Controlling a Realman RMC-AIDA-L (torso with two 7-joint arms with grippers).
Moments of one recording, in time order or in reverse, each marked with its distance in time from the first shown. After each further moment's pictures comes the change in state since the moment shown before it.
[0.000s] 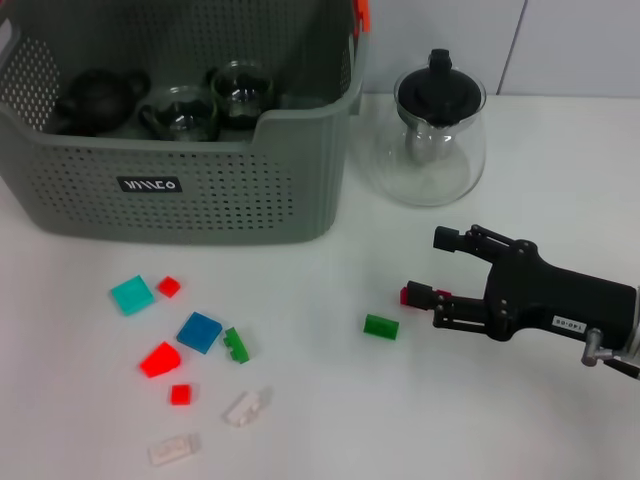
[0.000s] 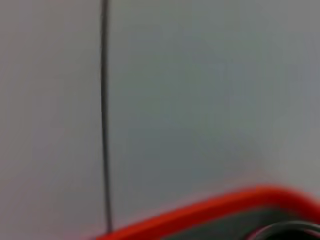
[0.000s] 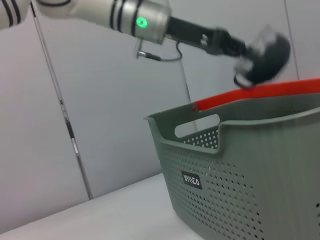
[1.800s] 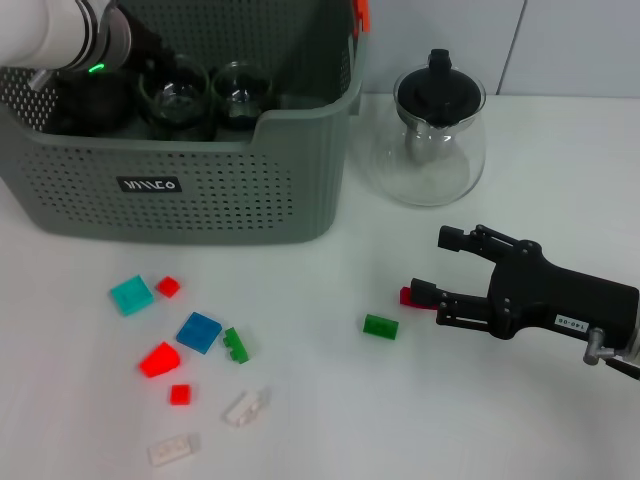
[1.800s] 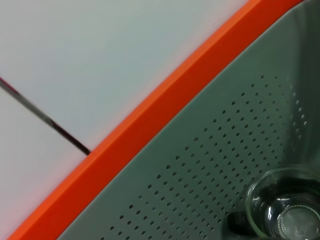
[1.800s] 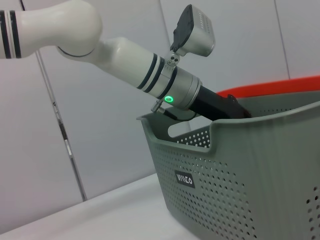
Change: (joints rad) left arm -0.063 -0.118 0.245 -0.357 0.465 -0.522 0.101; right arm -0.002 -0.001 0.015 0.012 -0.002 0.007 0.000
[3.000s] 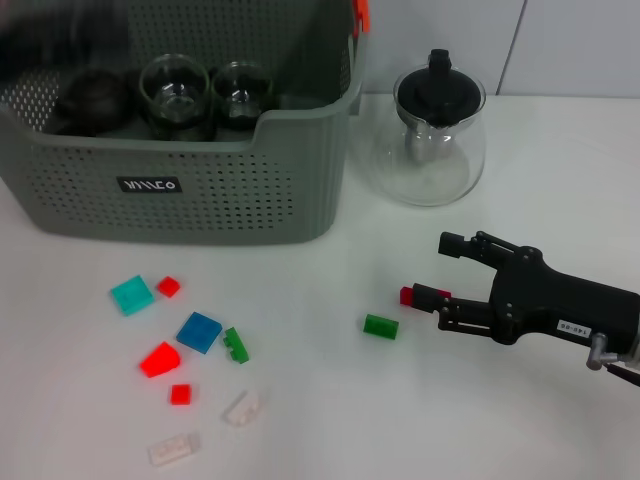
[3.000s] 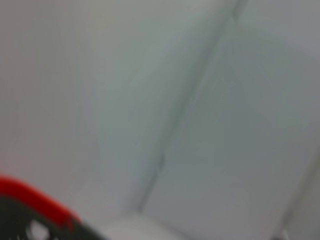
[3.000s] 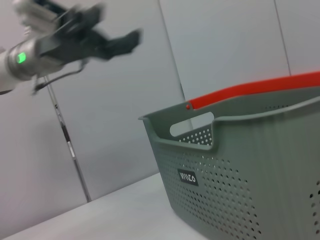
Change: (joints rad) left arm 0.355 0.094 -0.749 0.365 -0.991 1.439 0.273; right arm -0.003 -0.004 0.000 0.013 -0.002 -0.011 0.017
